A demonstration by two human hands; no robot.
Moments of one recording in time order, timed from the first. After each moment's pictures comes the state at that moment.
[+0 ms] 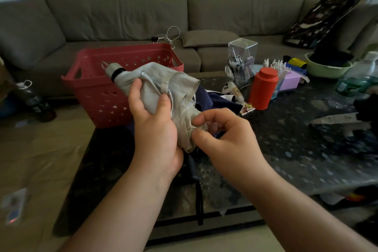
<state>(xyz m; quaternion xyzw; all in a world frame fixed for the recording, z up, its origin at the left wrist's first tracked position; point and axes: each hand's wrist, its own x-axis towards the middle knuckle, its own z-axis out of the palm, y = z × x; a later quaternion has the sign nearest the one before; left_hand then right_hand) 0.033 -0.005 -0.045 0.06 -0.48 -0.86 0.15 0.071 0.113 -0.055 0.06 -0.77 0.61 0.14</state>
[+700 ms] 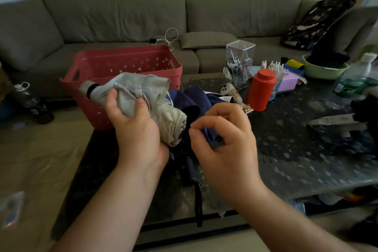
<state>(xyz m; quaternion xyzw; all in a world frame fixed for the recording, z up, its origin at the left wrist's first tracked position) 0.019 -0.024 -0.048 0.12 -0.48 -0.84 0.24 0.073 0.104 -0.073 0.12 -0.80 0.43 0.40</state>
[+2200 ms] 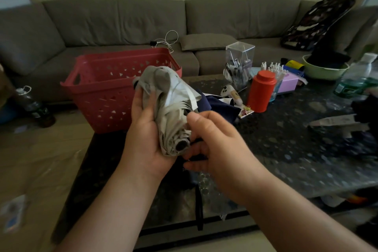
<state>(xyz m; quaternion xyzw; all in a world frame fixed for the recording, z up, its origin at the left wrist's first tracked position) 0.013 -0.028 -0.051 0.01 -0.35 -0.94 -0.05 0.079 0.102 -0.037 0.01 -0.64 0.76 -0.07</state>
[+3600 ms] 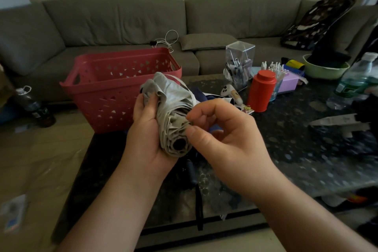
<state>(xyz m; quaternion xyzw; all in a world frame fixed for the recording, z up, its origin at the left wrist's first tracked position) 0.006 -0.028 -0.060 0.03 -0.34 -0.93 -0.10 0.080 0.114 -0.037 0.19 -0.72 0.65 0.16</state>
